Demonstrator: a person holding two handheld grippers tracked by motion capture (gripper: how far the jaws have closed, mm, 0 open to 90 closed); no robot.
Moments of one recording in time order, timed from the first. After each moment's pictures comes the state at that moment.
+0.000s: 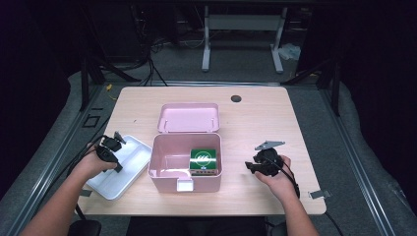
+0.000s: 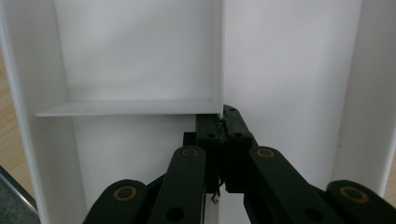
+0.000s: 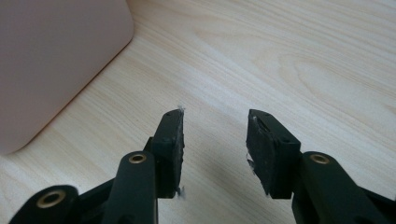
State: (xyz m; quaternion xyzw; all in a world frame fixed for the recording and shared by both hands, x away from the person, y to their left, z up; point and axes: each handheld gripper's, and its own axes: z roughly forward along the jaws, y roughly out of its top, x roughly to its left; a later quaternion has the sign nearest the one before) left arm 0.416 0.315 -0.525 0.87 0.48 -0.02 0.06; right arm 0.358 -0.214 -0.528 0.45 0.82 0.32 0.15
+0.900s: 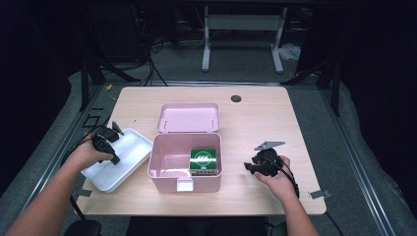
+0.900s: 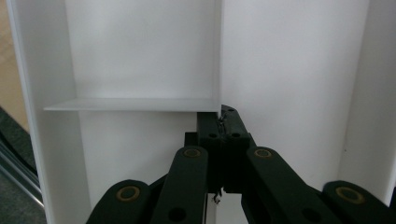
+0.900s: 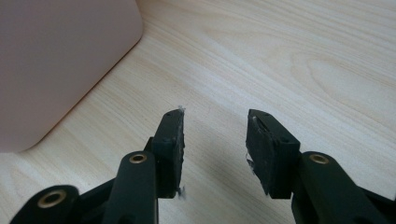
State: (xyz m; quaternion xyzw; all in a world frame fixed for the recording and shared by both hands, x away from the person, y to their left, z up) left arm 0.427 0.316 -0.478 0.89 0.45 -0.02 0.06; right arm 0.359 -0.215 -0.530 0.45 0.82 0.33 0.14
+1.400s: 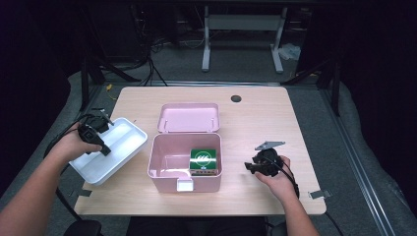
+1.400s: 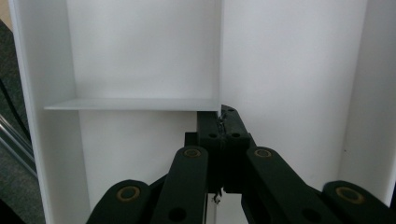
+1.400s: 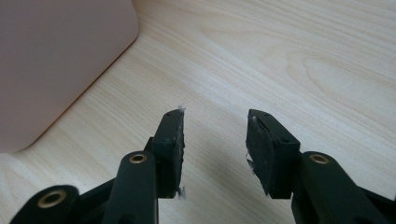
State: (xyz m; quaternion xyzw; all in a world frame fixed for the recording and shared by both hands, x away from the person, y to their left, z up) left arm 0.421 0.328 -0.431 0.90 0.44 0.00 0.07; right arm 0.360 -0.216 -0.531 0.45 0.82 0.33 0.13
